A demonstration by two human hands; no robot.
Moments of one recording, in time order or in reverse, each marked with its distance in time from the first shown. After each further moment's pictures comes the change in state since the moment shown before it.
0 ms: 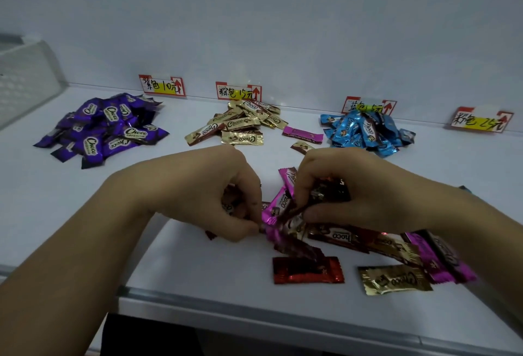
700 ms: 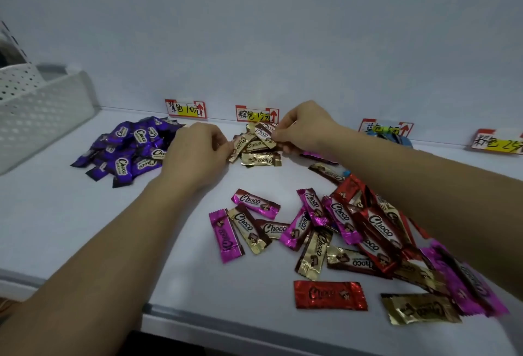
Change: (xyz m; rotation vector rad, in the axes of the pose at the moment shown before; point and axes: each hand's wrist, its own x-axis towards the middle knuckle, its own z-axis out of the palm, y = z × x) left_hand 0.036 -0.073 -0.008 0.006 0.972 -0.606; right_hand 0.151 0.032 -0.007 0.348 0.373 0.557
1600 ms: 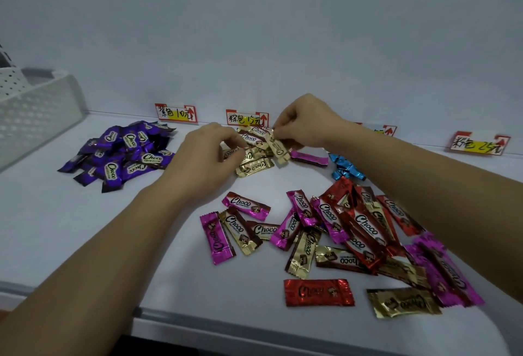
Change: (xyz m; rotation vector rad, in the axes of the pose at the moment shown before) left_hand -0.012 0.015 -0.002 -0.136 -0.068 0.290; right_hand -0.008 -0.007 -0.027 -0.189 -0.006 -0.110
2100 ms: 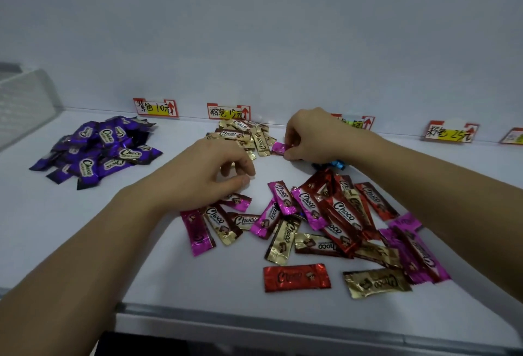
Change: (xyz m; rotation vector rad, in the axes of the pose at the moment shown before) left_hand -0.011 0.019 -0.002 -0.028 -0.337 0.337; right_hand -0.032 0.033 -0.016 -0.587 -0.079 -0.146
